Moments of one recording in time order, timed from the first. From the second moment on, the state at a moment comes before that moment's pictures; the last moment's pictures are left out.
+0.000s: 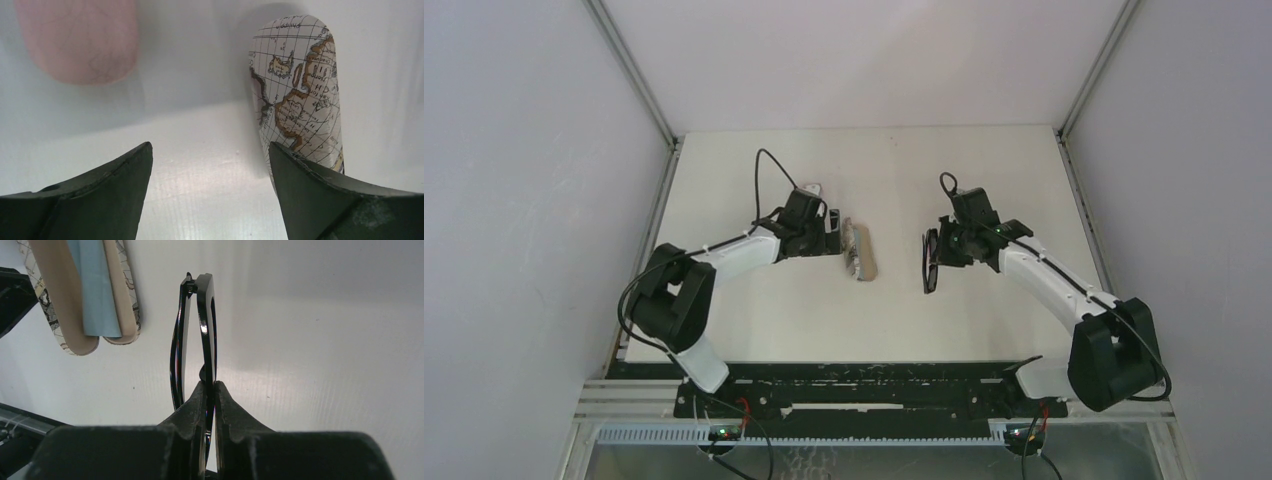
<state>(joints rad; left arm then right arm) -0.52 1.67 1.00 -0.22 -0.07 -0.50 0.39 1.33 0.93 -0.57 -0.11 0.50</state>
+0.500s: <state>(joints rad) -0.55 1.71 1.07 -0.25 -0.07 -0.49 0.40 1.48 0.99 -0.71 0.07 0.43</state>
